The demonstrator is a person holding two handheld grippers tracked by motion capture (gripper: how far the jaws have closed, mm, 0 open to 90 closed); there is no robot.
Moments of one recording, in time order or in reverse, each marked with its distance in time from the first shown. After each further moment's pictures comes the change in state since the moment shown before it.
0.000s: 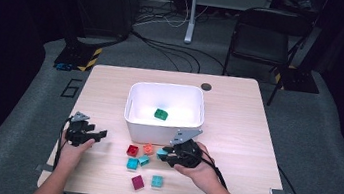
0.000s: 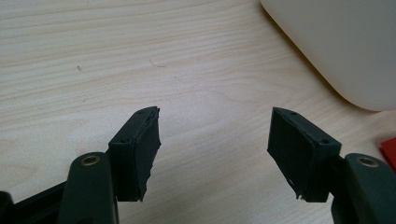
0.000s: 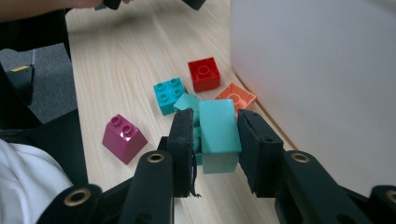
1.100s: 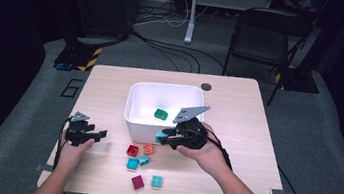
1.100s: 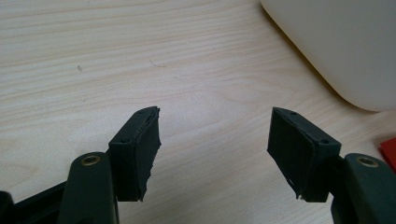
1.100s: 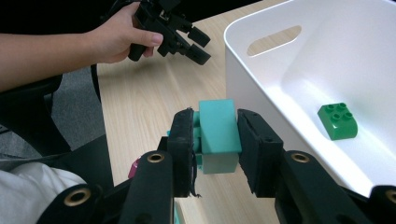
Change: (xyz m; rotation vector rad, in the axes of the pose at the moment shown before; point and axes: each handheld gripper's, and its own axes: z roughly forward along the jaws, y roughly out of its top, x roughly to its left) left arm 0.000 0.000 0.000 0.003 -0.003 -0.003; right arm -0.007 0.064 -0.048 -0.038 0.037 -0.014
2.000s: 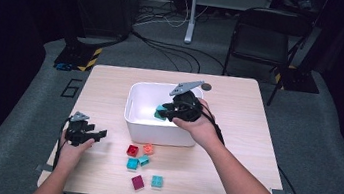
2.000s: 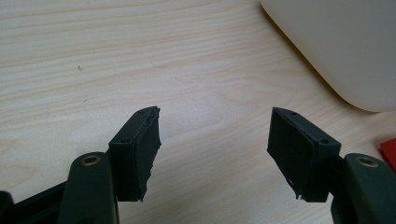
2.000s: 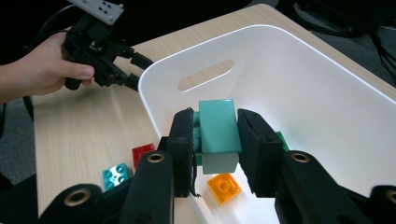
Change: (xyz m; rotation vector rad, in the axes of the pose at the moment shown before) left arm 0.001 0.000 0.000 -0.004 -0.003 -0.004; right arm -0.055 0.040 0.025 -0.008 -0.115 0.024
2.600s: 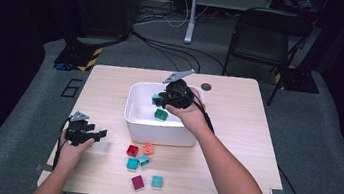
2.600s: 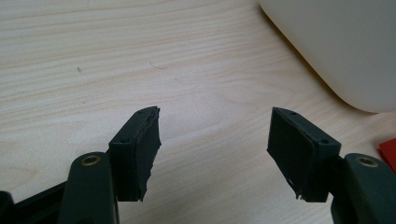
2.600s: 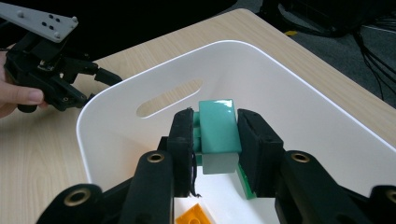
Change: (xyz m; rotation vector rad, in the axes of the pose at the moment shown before) left arm 0.000 0.000 0.000 -0.006 -0.004 -0.001; right arm -0.028 0.020 0.038 -0.004 -0.046 0.019
